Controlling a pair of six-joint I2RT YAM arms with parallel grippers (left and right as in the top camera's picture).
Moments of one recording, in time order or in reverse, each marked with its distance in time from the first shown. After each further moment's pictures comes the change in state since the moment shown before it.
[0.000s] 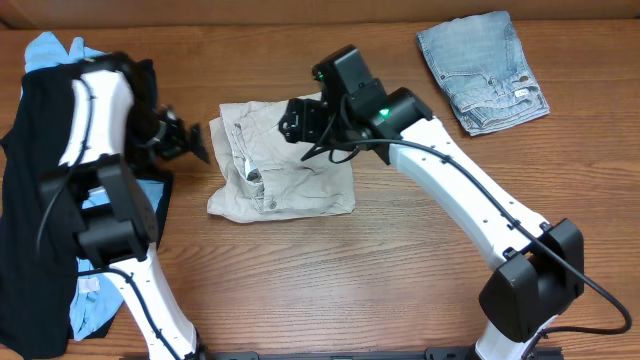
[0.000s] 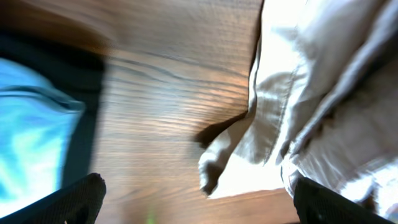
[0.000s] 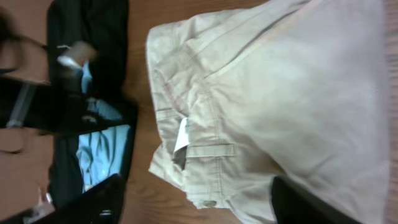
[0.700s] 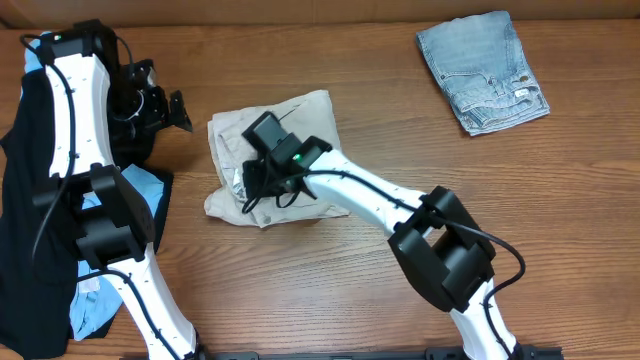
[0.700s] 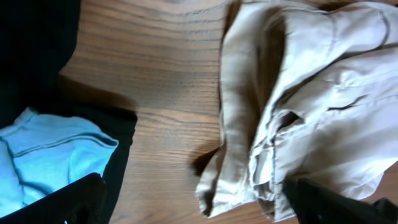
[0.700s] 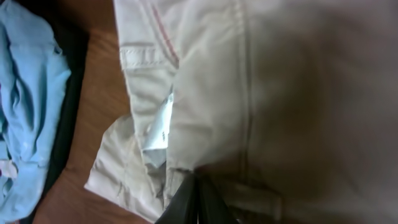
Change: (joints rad) left arm 0.009 0.000 0.207 0.003 -0.004 0.040; right arm 0.228 0.323 -0.020 0.217 0.025 -0.021
